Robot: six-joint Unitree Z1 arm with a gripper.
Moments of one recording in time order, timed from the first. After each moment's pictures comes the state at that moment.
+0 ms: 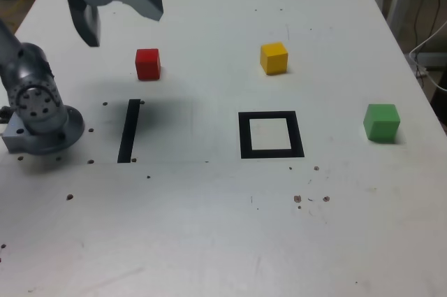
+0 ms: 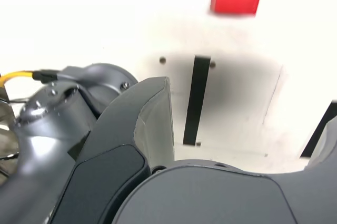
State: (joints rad) arm 0.48 1.33 -1.10 1.38 0.11 0.30
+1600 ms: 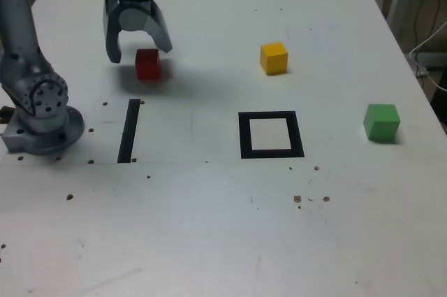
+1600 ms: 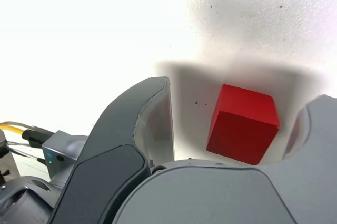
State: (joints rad) arm 0.76 1.72 -0.97 1.04 0.20 0.50
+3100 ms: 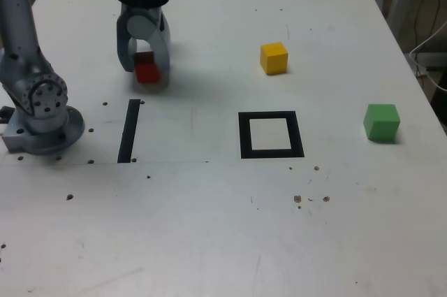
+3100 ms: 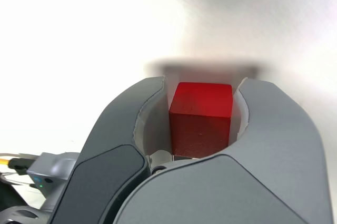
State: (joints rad) arm 0.73 1.71 -0.94 0.95 0.10 0.68
